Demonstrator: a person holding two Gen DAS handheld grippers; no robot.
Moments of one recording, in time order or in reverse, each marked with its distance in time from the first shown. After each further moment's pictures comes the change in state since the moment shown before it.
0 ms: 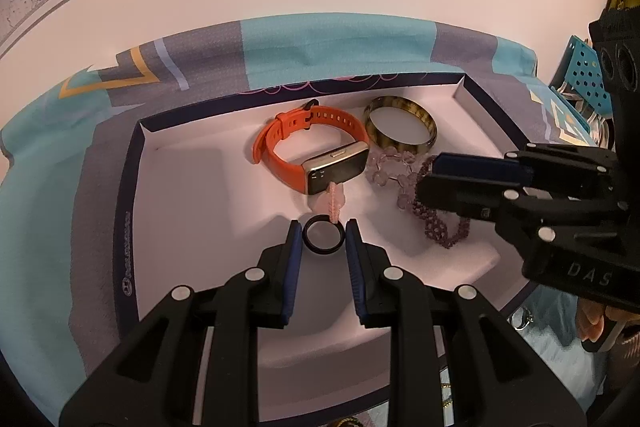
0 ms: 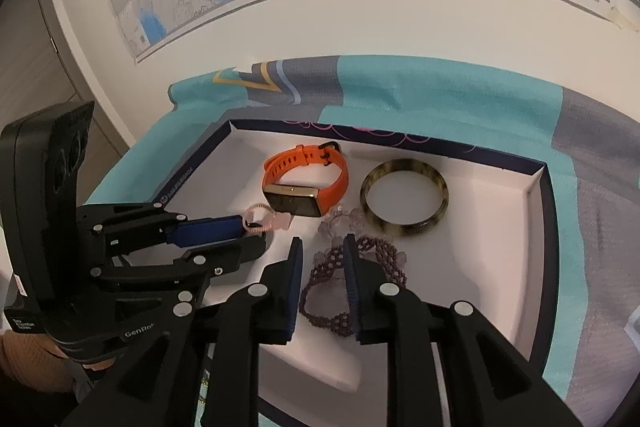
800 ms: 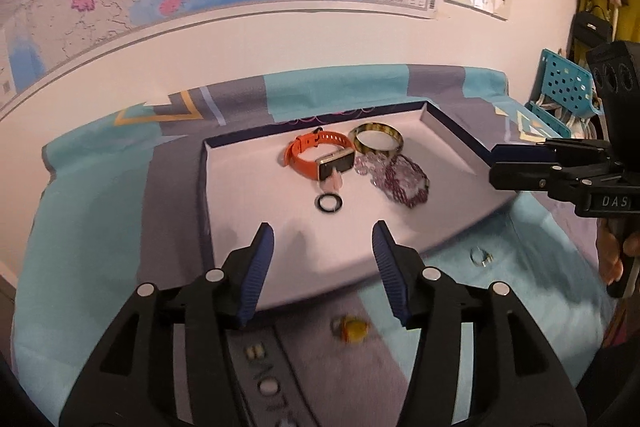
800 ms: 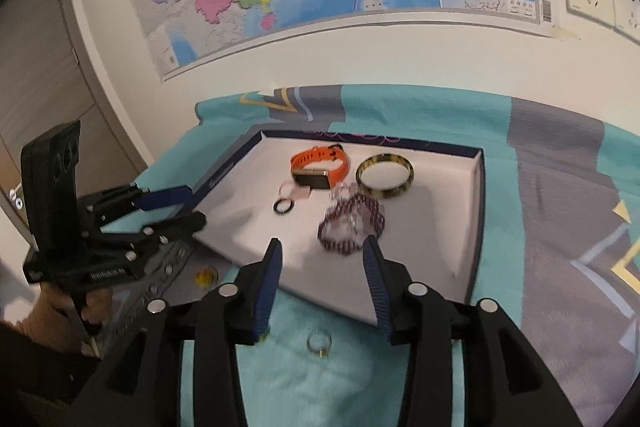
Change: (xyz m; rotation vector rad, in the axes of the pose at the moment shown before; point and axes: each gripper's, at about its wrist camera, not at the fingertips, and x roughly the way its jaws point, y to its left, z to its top) left arm -0.098 0.003 -0.054 0.061 -0.188 0.019; right arm -0.092 0.003 -0.047 -0.016 -0.098 0.006
